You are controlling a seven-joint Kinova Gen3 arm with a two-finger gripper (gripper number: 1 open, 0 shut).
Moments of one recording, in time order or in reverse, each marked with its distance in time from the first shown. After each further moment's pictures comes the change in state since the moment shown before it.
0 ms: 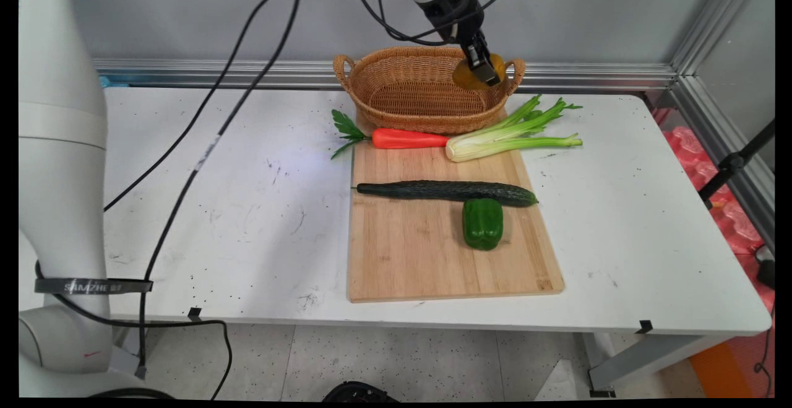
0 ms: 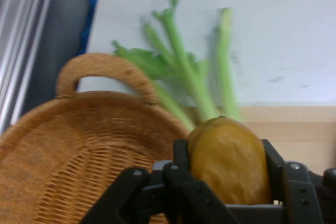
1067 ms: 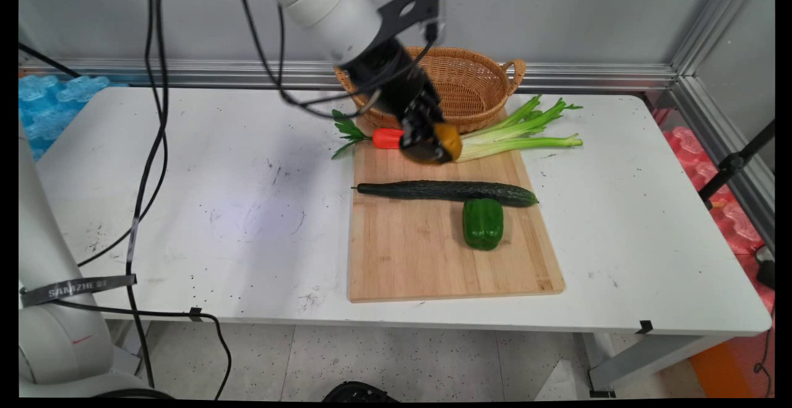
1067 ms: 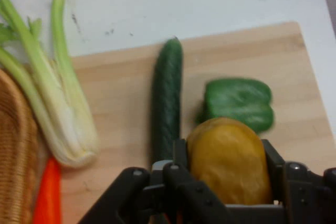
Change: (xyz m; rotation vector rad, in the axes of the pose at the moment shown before) arm -0.080 0.147 -0.080 -0.128 0.004 0.114
